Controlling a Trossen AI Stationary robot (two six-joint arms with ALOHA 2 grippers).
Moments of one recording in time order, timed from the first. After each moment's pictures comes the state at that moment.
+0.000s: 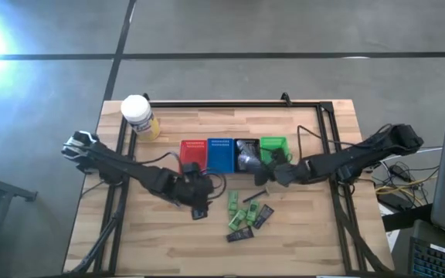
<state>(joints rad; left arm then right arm) -0.38 1.55 1.24 -0.71 -0.42 -0.48 0.25 1.29 0.78 -0.23 0.56 1.34</state>
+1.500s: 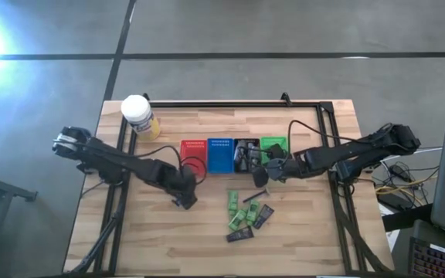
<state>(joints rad) -0.24 1.44 0.86 -0.63 -0.09 -0.98 0.19 1.35 0.93 -0.52 0.39 1.20</state>
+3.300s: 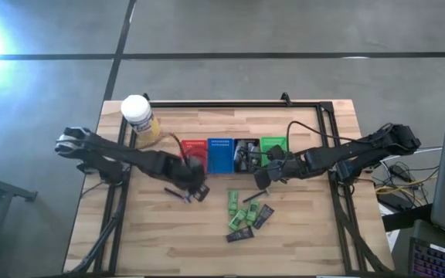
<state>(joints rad) -0.17 1.44 1.11 -0.74 -0.10 -1.10 0.19 1.34 0.93 -0.58 0.37 1.15</state>
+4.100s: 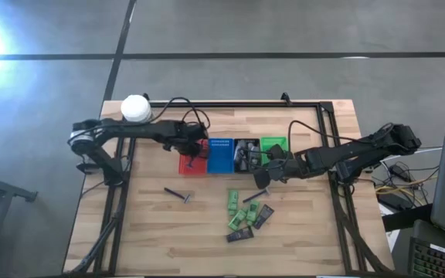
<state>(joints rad) 0.29 1.57 1.04 -0.70 -0.10 -1.02 0.20 1.34 0.93 -0.54 0.38 1.14</state>
